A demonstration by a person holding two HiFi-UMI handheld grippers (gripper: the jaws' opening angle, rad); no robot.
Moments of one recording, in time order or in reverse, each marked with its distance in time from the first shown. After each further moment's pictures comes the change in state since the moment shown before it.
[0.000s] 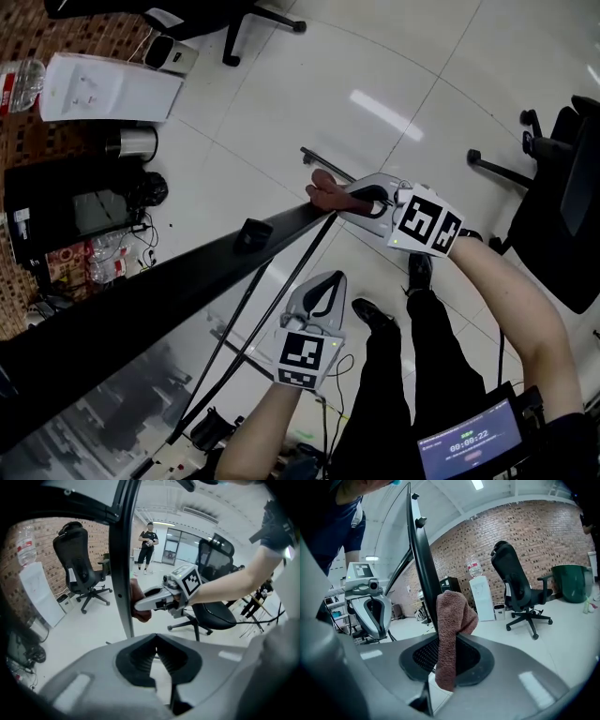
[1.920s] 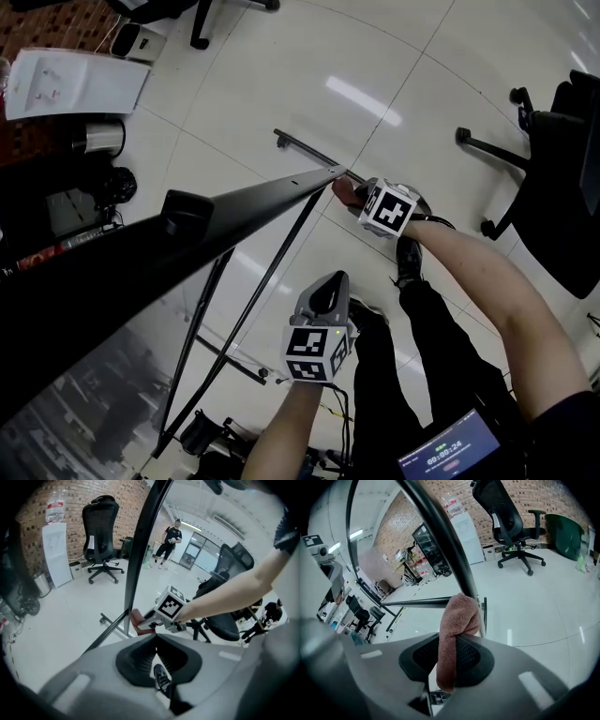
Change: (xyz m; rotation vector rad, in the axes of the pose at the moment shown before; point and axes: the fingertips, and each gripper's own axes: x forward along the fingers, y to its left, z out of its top) left arm 0.052 -0.022 -0.092 -0.335 0.043 -0.001; right arm 0.048 -0.008 -0.253 0.254 0.603 -0.083
